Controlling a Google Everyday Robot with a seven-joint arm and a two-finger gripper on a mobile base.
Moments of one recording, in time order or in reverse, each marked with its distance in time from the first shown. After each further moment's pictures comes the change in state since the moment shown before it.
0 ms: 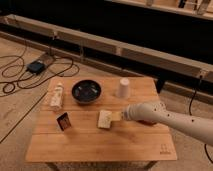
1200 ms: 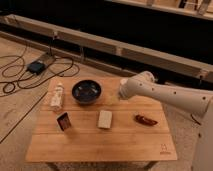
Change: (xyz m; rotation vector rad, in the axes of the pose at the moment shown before) arm -0.117 -0.028 -0.019 0.236 0.138 -0.292
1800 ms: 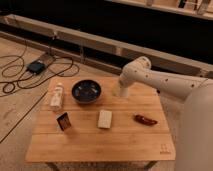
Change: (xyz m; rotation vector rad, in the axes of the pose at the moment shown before) arm -0.042 -0.056 -0.004 0.123 0.042 -0.052
